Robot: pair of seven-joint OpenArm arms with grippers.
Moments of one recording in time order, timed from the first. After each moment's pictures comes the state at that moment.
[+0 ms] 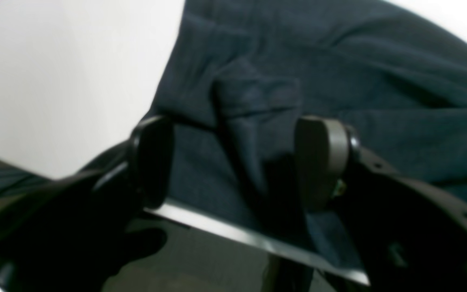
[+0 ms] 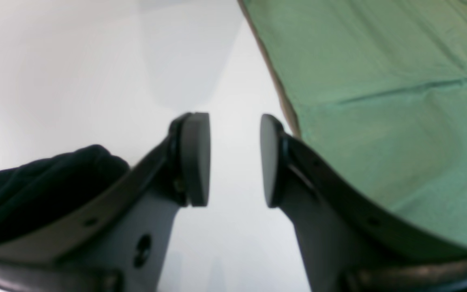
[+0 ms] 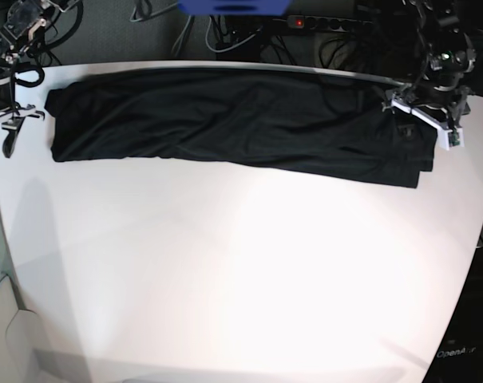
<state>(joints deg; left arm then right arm) 24.4 -6.2 -28.5 106.9 -14.0 -9.3 41.9 -10.5 2.1 58.2 86.2 -9.4 40.1 -0.4</state>
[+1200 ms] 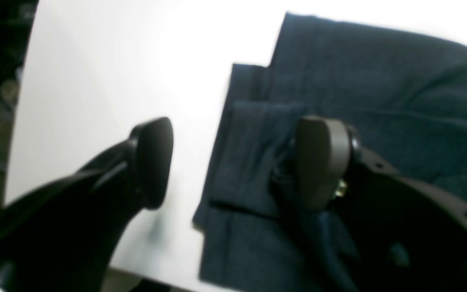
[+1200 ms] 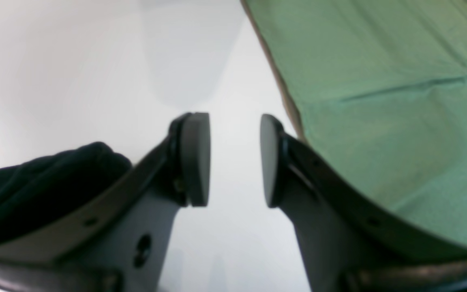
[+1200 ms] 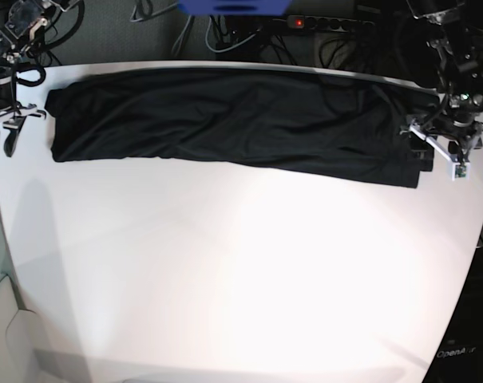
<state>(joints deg) 11.9 -13.0 -29.3 91.5 -7.6 -19.6 41.9 -10.6 1.8 58.1 86.2 -9.4 40.1 -0.4</state>
